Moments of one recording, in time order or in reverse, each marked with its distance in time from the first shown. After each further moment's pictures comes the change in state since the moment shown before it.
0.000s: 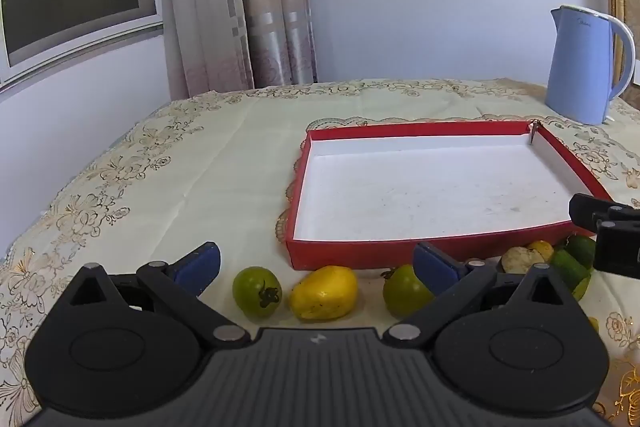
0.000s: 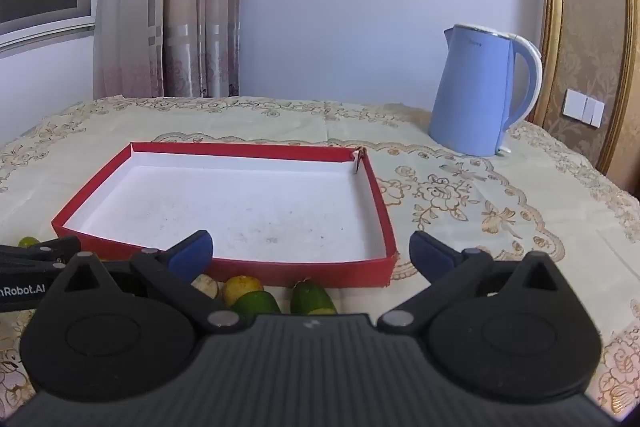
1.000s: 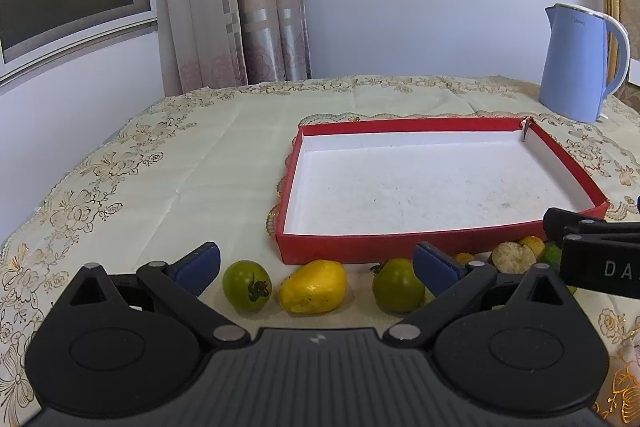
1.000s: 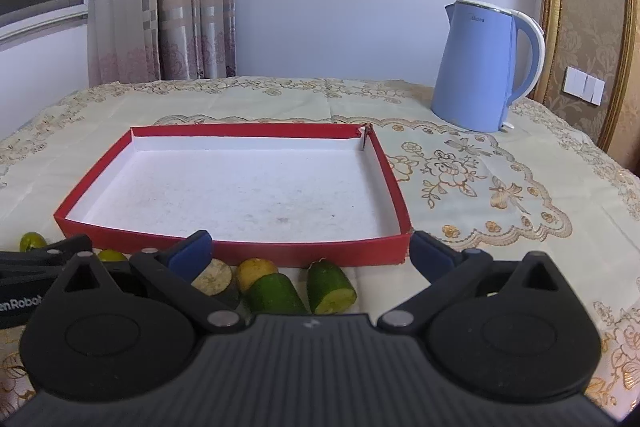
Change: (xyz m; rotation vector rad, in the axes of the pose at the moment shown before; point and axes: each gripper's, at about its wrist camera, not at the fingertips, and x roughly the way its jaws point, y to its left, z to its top) left arm 0.002 0.002 -0.005 -0.009 0.017 -0.005; right arm 0.006 0.008 -0.003 0.029 0.079 0.006
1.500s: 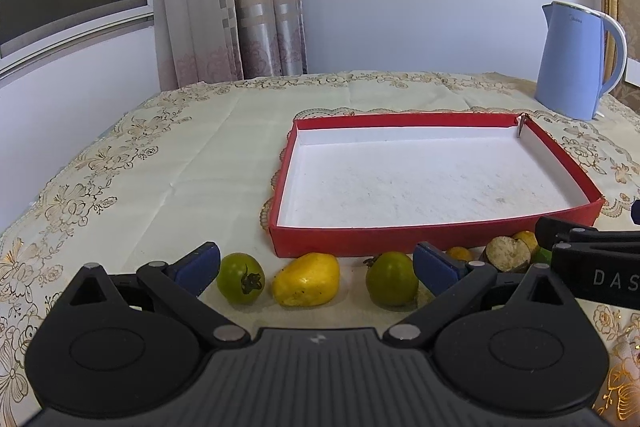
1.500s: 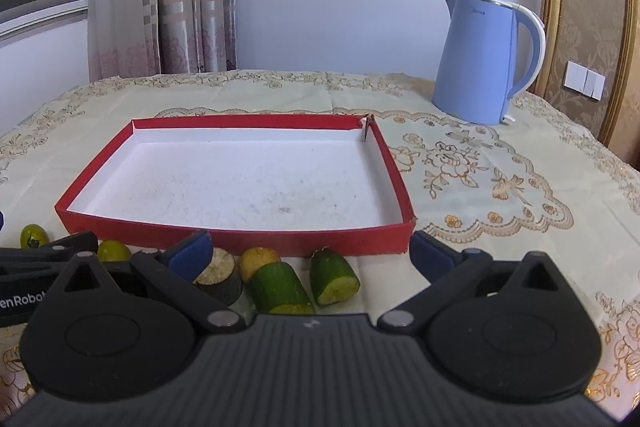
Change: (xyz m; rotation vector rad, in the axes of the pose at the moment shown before) left arm -0.001 -0.003 -0.003 -0.004 0.011 -0.015; right arm 0.002 0.000 -0.003 0.005 0.017 -0.002
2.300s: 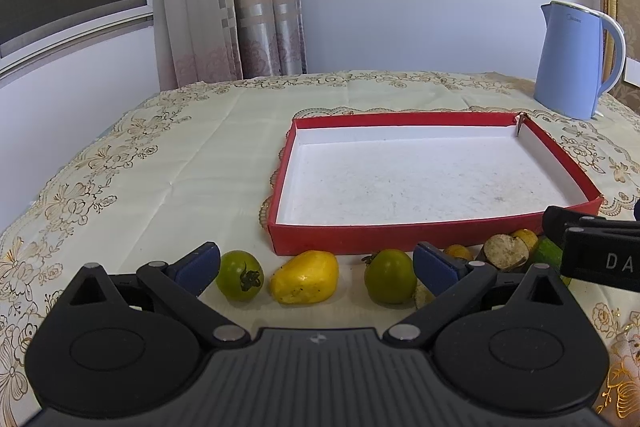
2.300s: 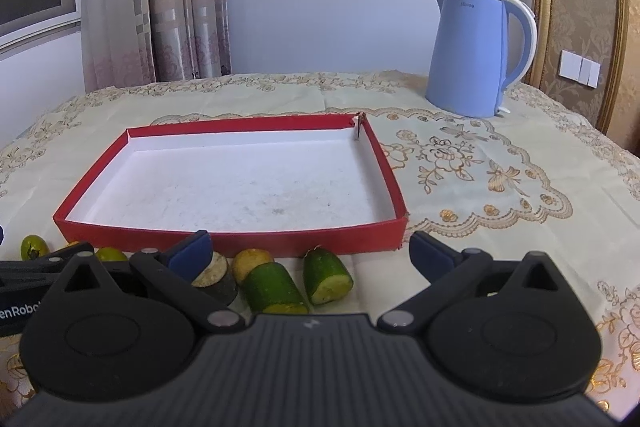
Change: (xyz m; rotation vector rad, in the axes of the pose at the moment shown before) left arm 0.000 0.001 0.001 0.002 0.004 -0.003; right arm -0.004 -0.004 -0.002 0.046 -0.010 0.000
